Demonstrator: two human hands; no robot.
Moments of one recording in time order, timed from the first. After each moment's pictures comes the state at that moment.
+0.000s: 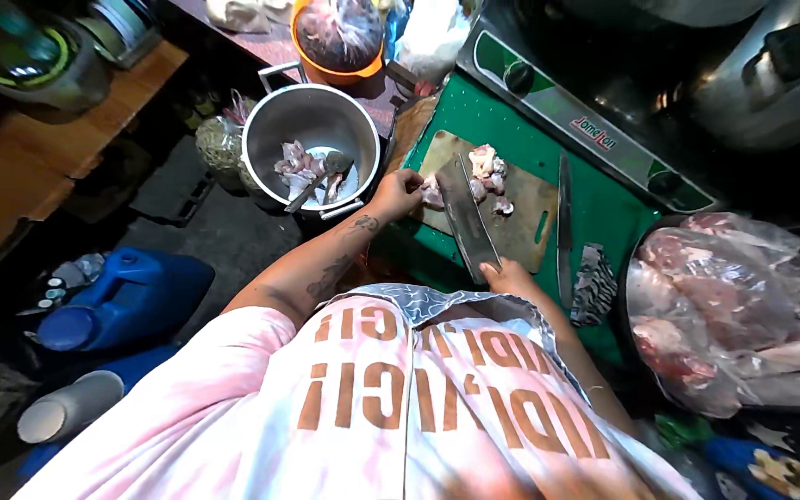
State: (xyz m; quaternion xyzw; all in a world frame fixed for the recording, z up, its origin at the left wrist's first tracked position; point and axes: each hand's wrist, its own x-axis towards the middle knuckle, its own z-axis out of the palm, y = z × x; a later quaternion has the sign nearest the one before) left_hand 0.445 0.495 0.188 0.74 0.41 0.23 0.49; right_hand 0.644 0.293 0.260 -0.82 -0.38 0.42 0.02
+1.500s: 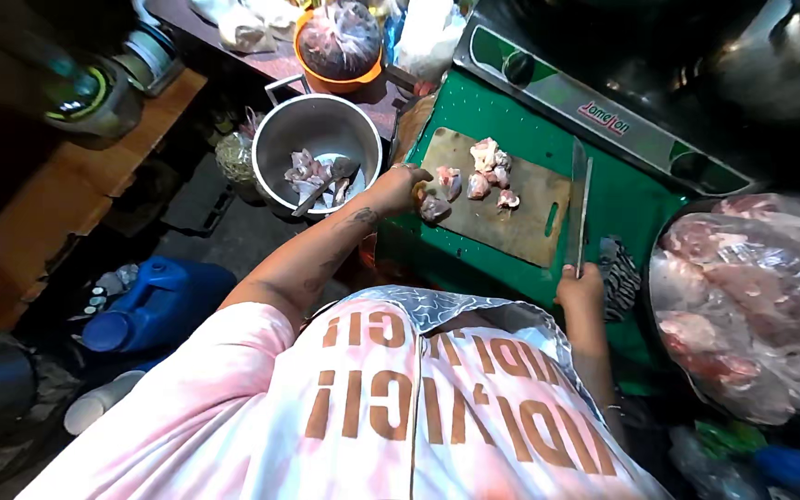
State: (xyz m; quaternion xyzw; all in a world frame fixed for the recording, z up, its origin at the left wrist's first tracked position) left_hand 0.444 0.506 0.220 0.90 0.31 0.04 0.32; right_hand 0.723 0.240 0.223 -0.94 -0.18 0.22 0.19
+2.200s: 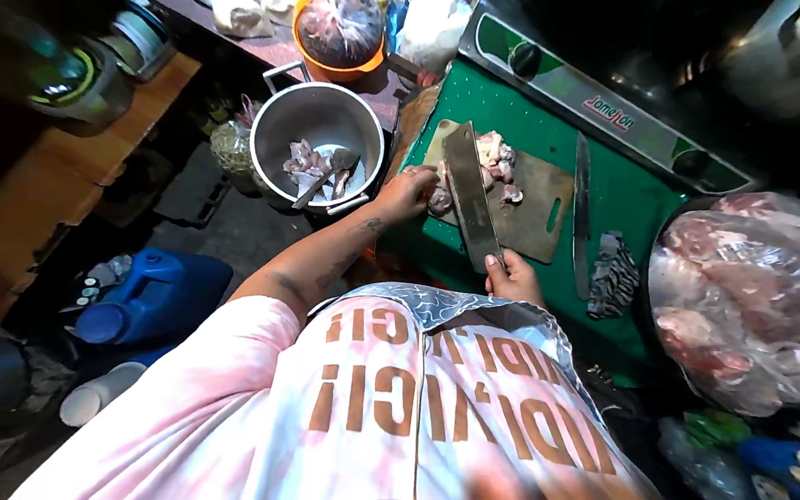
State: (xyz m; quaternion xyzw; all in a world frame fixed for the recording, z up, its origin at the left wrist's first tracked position) left_hand 0.445 0.493 0.172 0.89 0.24 0.22 0.31; right_hand 0.608 0.259 0.261 -0.78 -0.37 0.39 0.32
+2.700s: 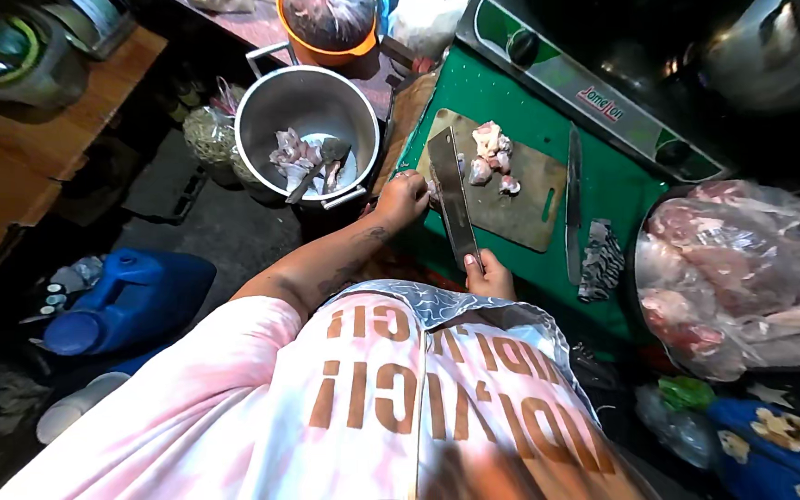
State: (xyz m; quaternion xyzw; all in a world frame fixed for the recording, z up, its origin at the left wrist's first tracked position) left_hand 0.440 0.467 0.155 0.85 0.33 0.27 0.30; right_hand 0.566 0.258 0.238 -0.83 -0.39 0.32 0.23
